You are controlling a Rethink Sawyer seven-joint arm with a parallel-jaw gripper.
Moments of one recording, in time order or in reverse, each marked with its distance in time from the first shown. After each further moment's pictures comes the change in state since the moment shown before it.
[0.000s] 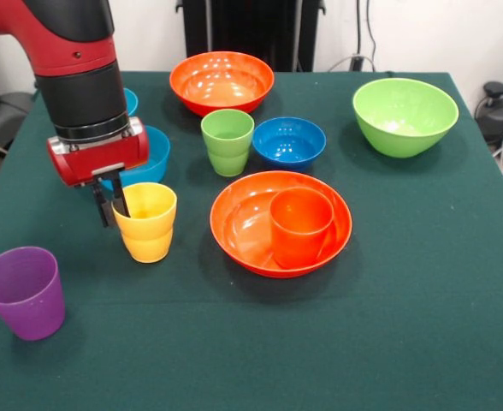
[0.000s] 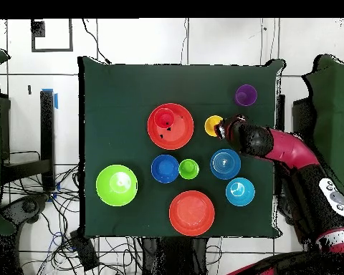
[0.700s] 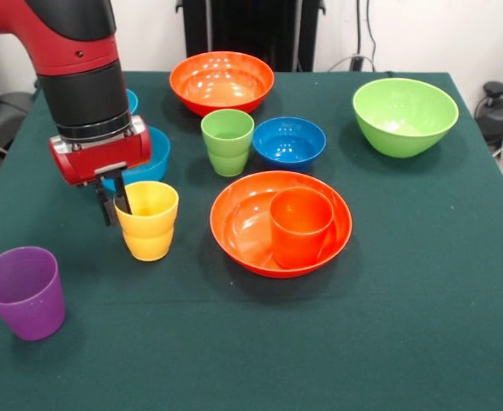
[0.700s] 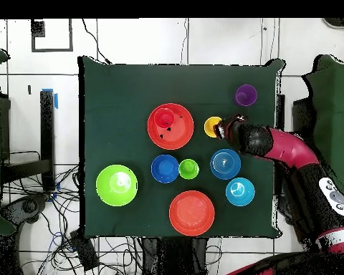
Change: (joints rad) arm 0.005 -0.006 0.002 0.000 0.000 0.022 0.000
